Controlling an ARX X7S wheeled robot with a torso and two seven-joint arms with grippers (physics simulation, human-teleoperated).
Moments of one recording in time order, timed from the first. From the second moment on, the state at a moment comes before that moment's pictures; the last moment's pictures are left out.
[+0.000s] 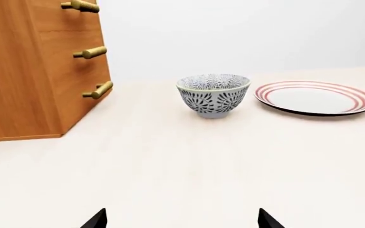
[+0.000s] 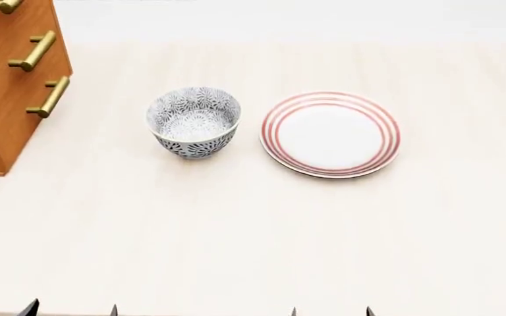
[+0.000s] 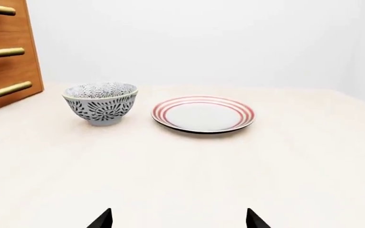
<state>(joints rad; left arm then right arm) -0.02 -0.10 0.12 -0.04 -0.04 0.00 -0.11 0.00 0.09 -0.12 0.01 0.08 -0.02 0.08</state>
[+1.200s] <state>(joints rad) -0.03 -0.15 0.19 -0.04 -0.10 -0.01 -0.18 0.00 0.15 -0.19 0.00 0.16 -0.06 0.13</state>
